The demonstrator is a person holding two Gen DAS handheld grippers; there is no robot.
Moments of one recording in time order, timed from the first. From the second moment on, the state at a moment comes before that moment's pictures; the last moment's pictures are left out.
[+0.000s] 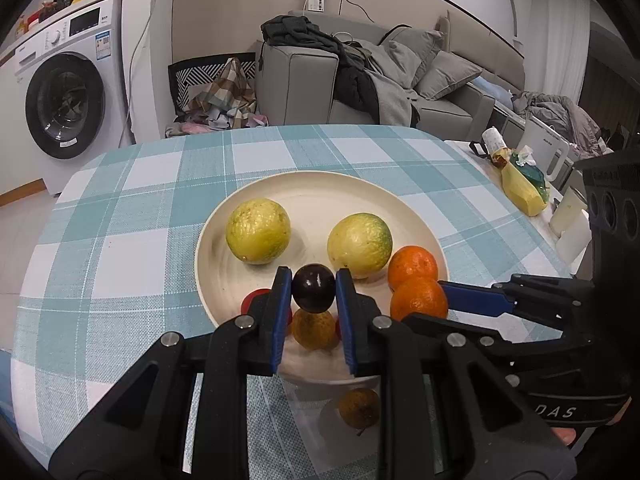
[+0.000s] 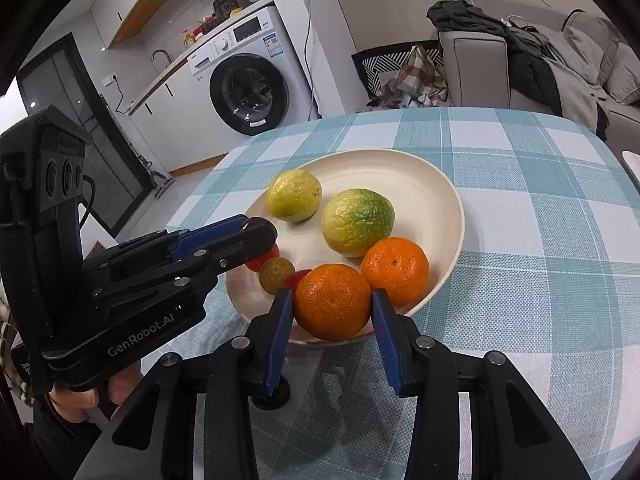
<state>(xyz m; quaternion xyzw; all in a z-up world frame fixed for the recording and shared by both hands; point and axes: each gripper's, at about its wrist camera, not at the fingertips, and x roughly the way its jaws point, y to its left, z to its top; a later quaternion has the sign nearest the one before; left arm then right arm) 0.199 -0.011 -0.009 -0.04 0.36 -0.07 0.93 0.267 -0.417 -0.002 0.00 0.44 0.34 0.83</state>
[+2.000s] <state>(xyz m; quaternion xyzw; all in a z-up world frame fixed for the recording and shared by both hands) 0.106 0.025 0.023 -0.05 0.34 -0.02 0.94 0.219 -0.430 0.005 -0.08 0.41 0.30 0.86</state>
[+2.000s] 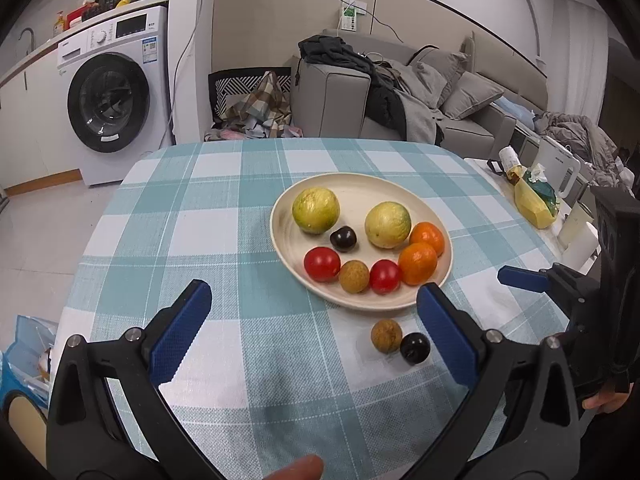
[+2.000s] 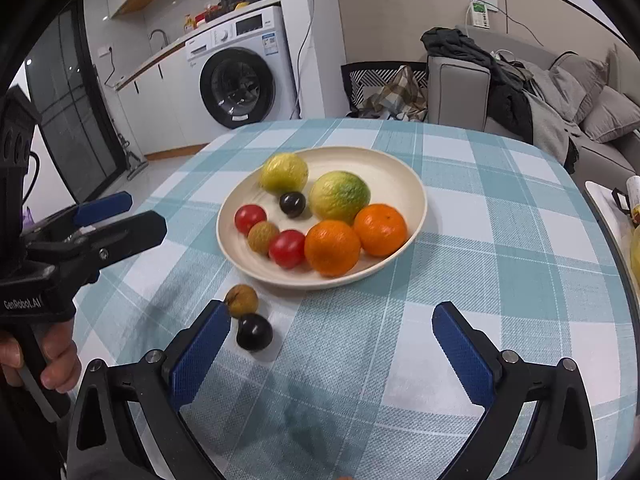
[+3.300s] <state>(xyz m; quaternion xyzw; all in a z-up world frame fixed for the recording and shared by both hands) 0.113 0.038 -0.028 -0.08 0.38 0.00 0.92 0.202 -0.391 -0.026 -0.11 0.45 0.38 0.80</state>
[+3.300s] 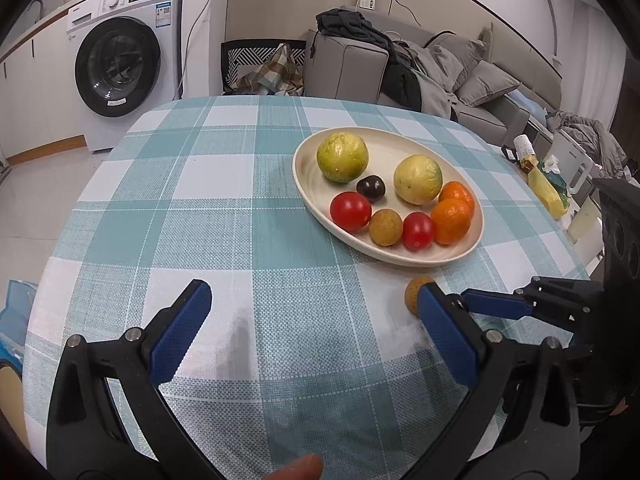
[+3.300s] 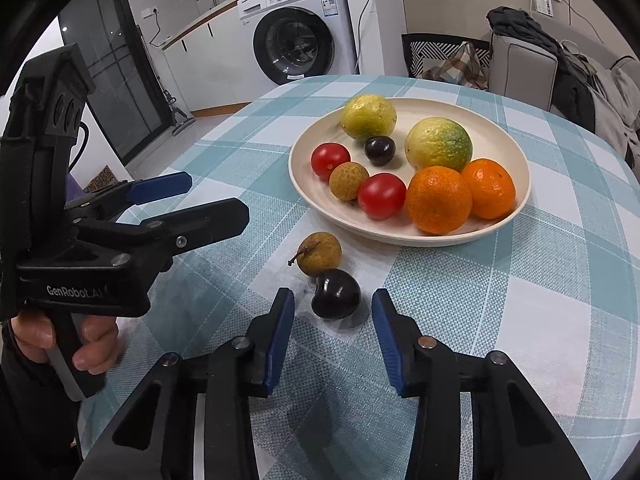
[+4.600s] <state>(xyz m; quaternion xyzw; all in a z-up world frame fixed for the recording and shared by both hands) 0.127 0.007 -0.039 -0.06 0.40 -0.04 0.91 0.205 -0.421 -0.010 -0.08 0.42 0.36 0.83</state>
